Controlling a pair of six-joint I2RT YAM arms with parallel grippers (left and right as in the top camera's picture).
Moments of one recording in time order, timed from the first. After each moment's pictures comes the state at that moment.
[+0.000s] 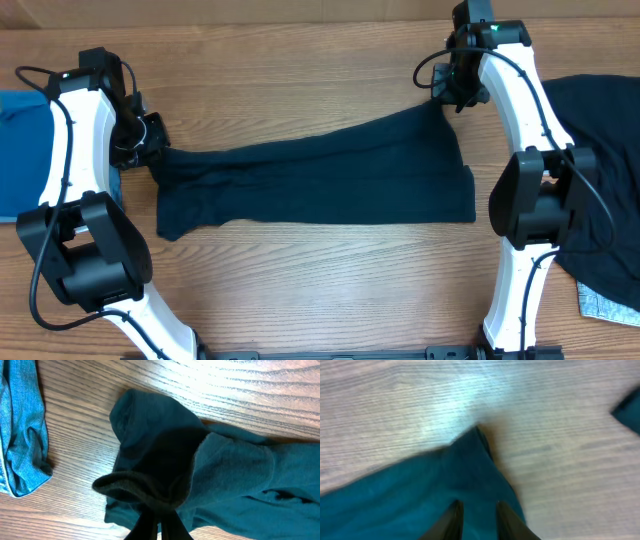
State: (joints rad) left arm 0.25 1.99 1.72 -1.26 0.07 -0.15; right arm 0.07 2.29 2.11 -1.16 0.01 0.18
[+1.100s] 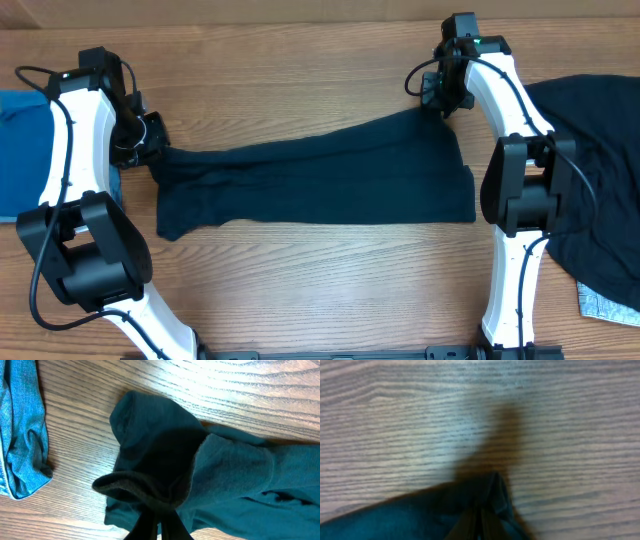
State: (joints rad) left arm 0.25 1.99 1.72 -1.26 0.07 -0.15; right arm 0.07 2.41 2.08 -1.03 -0.02 0.17
